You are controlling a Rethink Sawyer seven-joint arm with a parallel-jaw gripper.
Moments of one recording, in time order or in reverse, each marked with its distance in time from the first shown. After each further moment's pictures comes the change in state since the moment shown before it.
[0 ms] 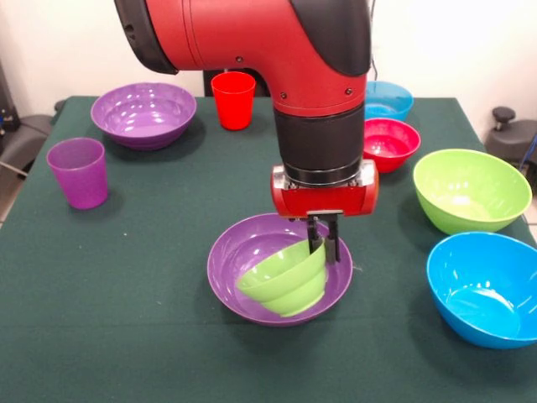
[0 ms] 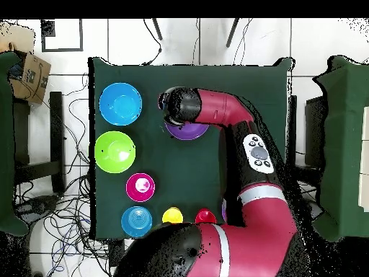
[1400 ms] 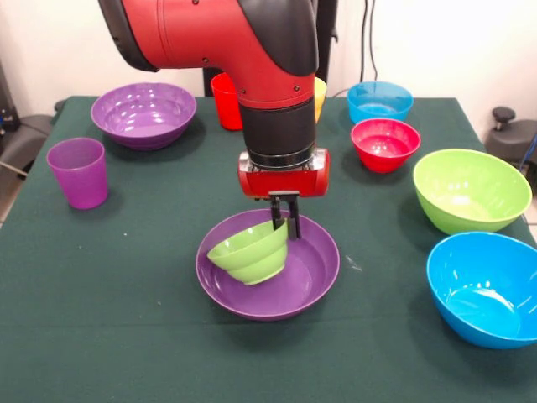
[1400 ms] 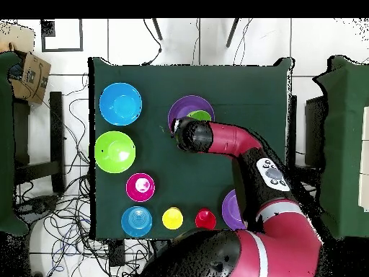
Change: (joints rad) arm -0.099 -0.022 0.001 0.245 -0.057 -0.222 0.000
